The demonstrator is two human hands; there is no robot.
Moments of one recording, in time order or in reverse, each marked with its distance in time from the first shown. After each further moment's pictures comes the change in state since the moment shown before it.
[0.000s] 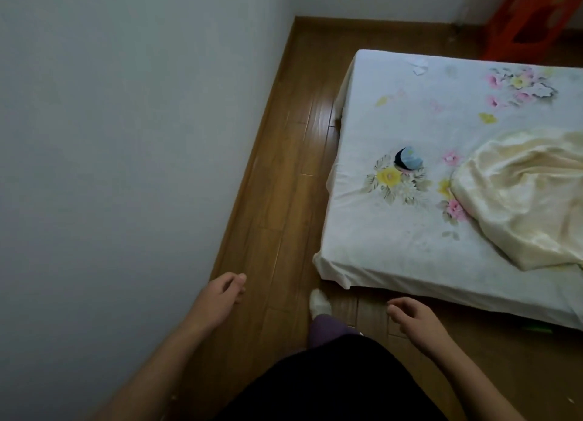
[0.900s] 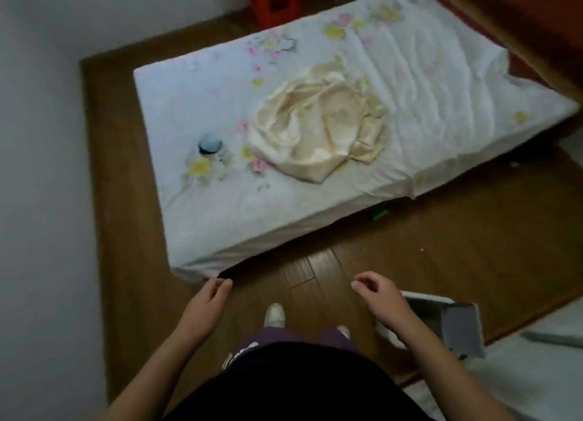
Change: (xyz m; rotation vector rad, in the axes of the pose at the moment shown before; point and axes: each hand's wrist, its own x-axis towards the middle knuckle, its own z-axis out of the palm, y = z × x) left_hand -0.138 0.167 0.360 0.328 -0.300 0.306; right_hand -0.171 0.329 -0.193 0.485 0.274 0.151
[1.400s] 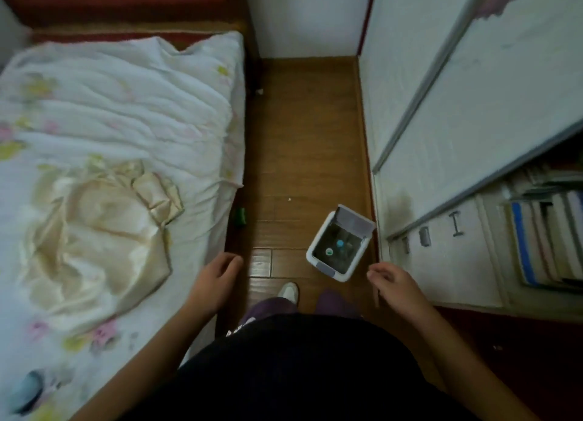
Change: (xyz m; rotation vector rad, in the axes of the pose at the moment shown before) left_hand 0.118 0.286 0.202 0.623 -0.748 0.687; right_hand -0.100 0.136 -0.013 0.806 0.842 0.486
